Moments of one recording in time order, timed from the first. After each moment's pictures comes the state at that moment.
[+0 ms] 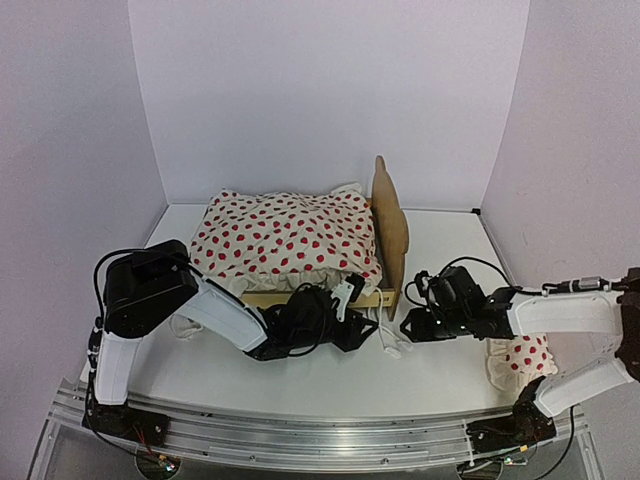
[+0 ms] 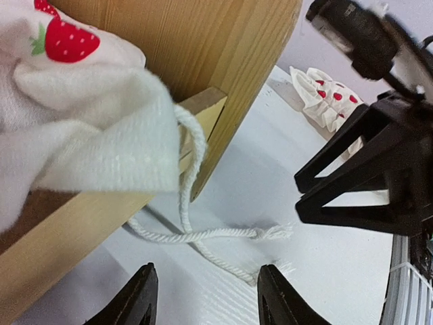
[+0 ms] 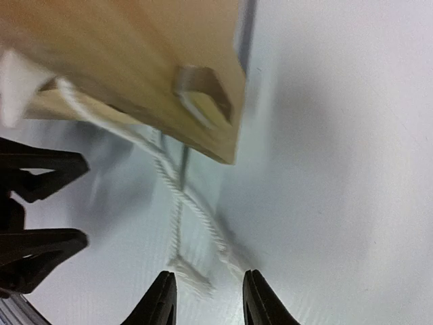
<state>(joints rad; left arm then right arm) -1.14 2.13 1.09 0.68 -0.03 -0.40 0.73 1.33 0.59 -0.19 0.06 0.58</state>
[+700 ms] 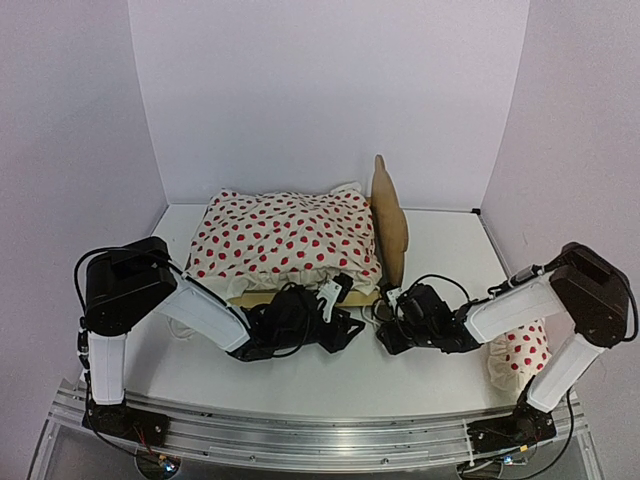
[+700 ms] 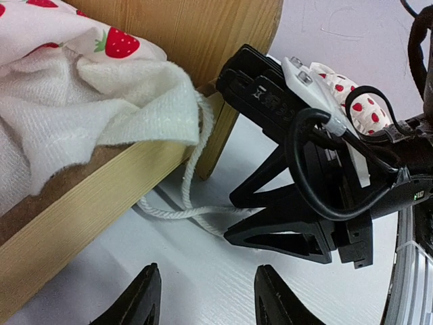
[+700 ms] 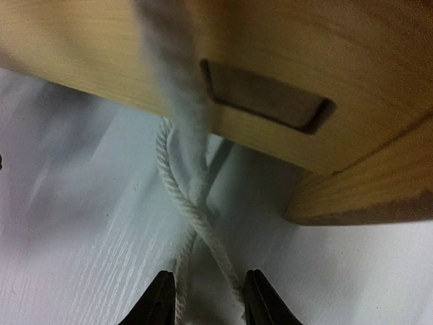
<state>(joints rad) -1.13 2.02 0.97 0.68 -0.05 -0.34 0.83 1.65 0.59 0.19 0.16 0.34</state>
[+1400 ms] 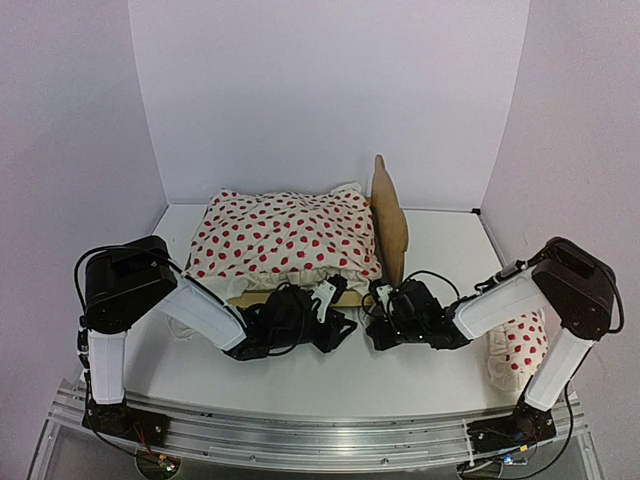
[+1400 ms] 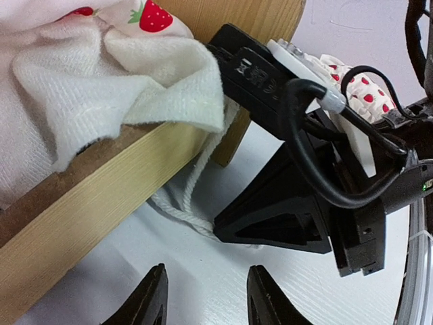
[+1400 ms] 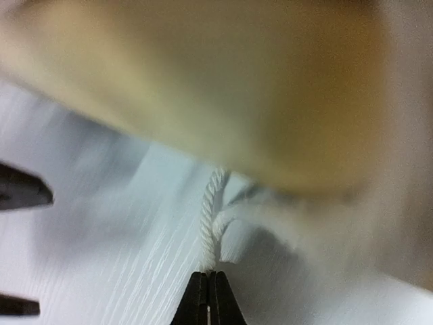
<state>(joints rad) -1.10 2.02 0.94 0.69 -0.04 -0.32 0.83 1.75 0.66 0.28 0.05 0.40</state>
